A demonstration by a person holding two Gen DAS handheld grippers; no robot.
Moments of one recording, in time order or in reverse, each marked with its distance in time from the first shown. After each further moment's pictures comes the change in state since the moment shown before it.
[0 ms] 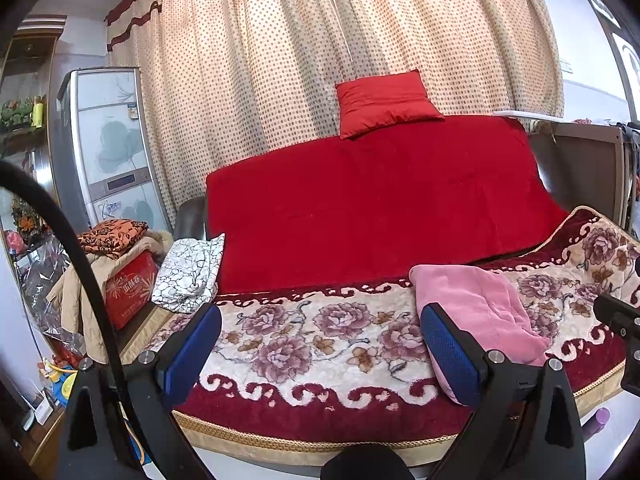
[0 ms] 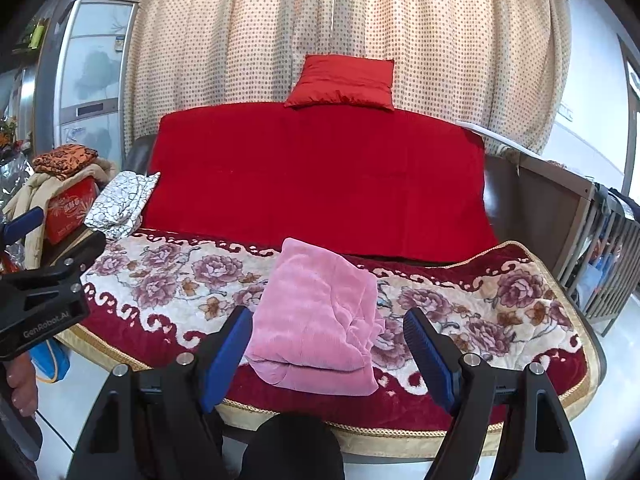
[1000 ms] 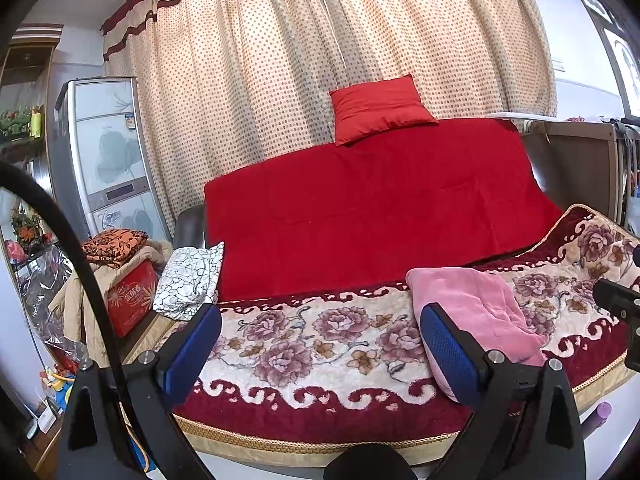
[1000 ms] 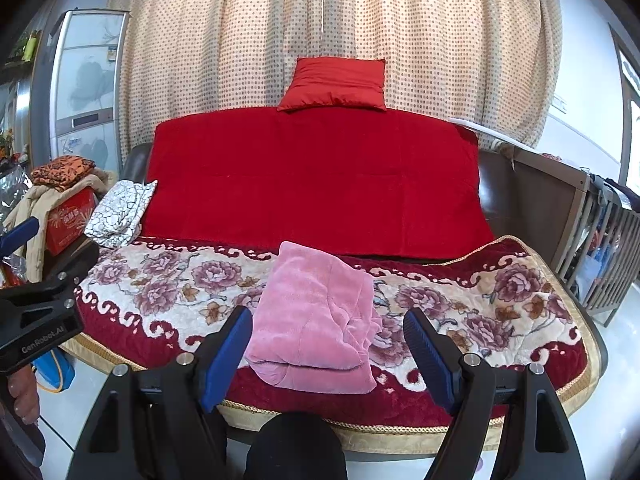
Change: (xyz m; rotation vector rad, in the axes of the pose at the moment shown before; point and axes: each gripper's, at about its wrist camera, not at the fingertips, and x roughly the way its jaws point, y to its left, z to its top) left arm -0.013 -0.003 0.001 0.024 -0.023 -0.004; right arm -0.009 -0.007 0.000 0.040 -0.006 -0.002
